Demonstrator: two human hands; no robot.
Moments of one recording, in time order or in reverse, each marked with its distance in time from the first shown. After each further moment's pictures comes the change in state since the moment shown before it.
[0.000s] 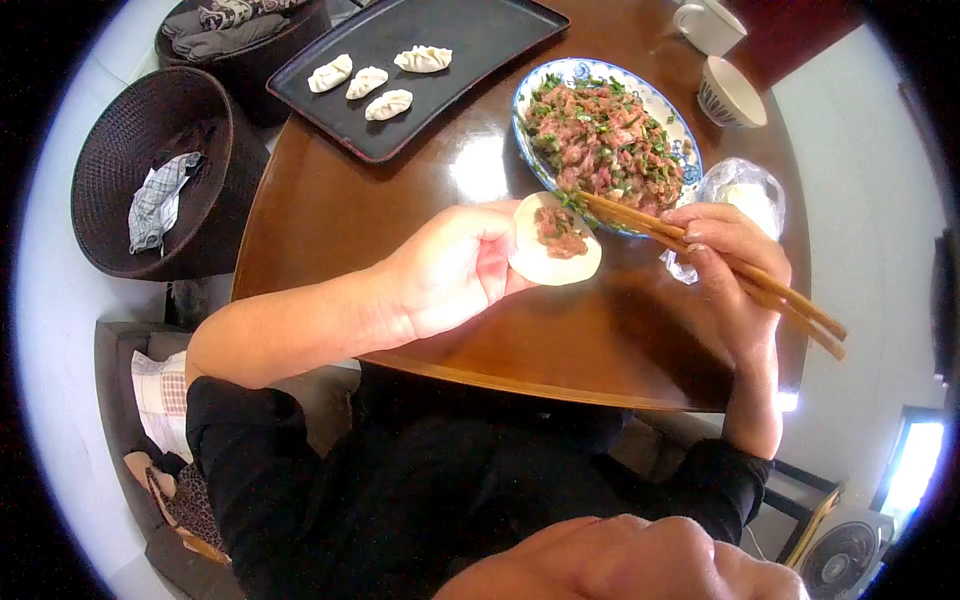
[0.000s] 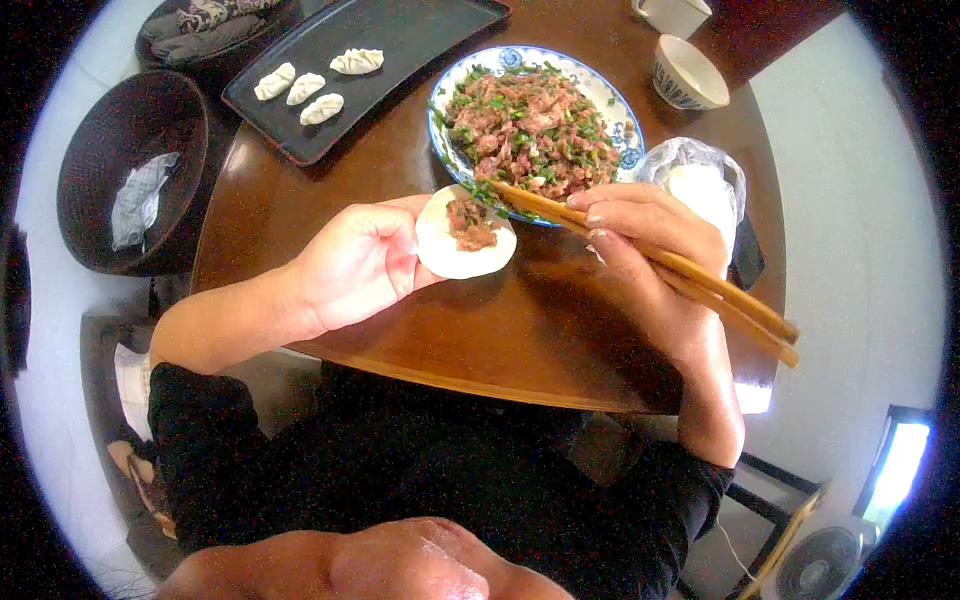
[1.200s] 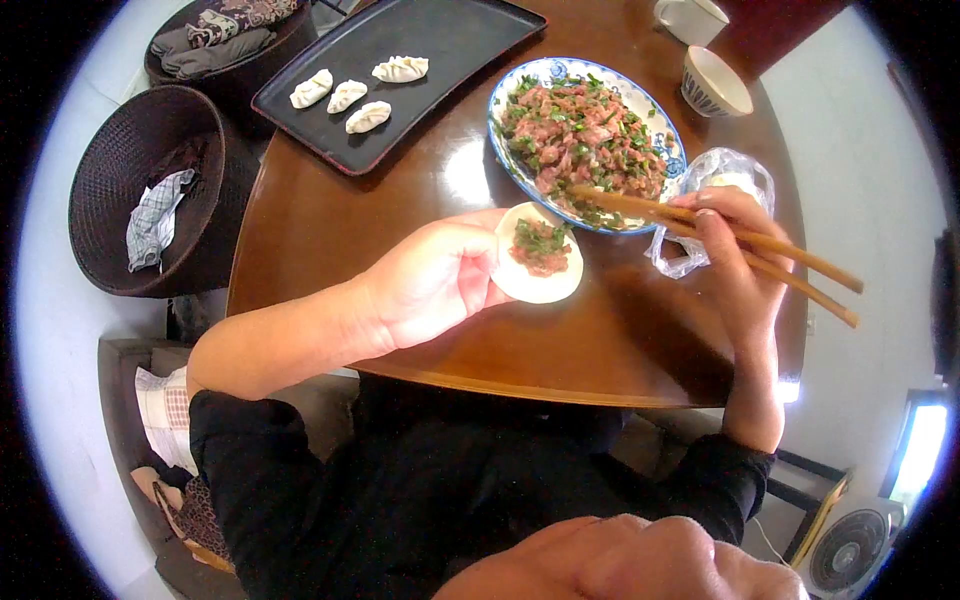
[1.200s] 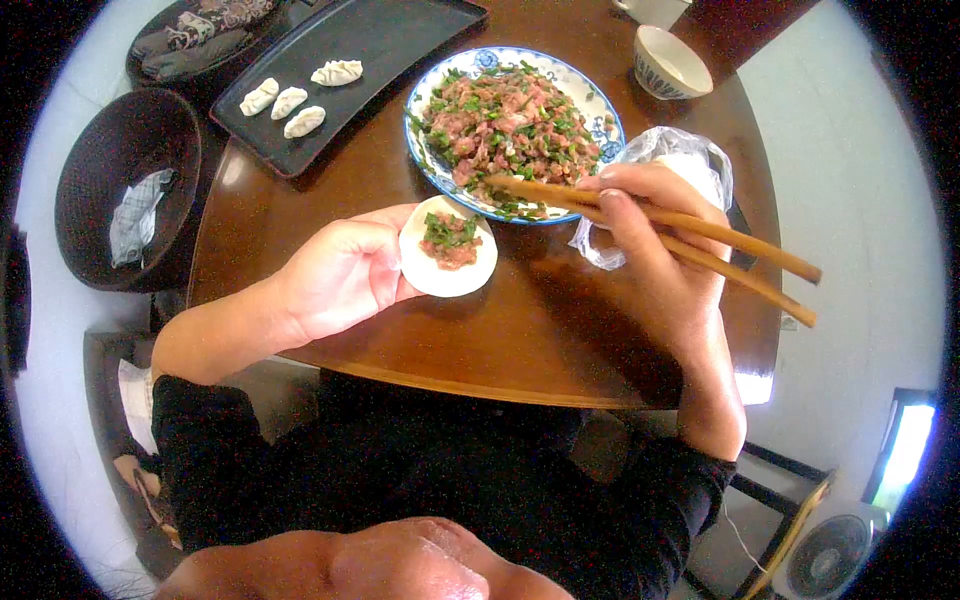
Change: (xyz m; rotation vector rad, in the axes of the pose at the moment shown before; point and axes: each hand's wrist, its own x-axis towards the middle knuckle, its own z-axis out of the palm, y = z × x) left_hand -0.003 0.001 -0.001 0.150 -0.004 -0.078; right_hand -0.004 -0.007 -0.004 0.129 0.204 0.353
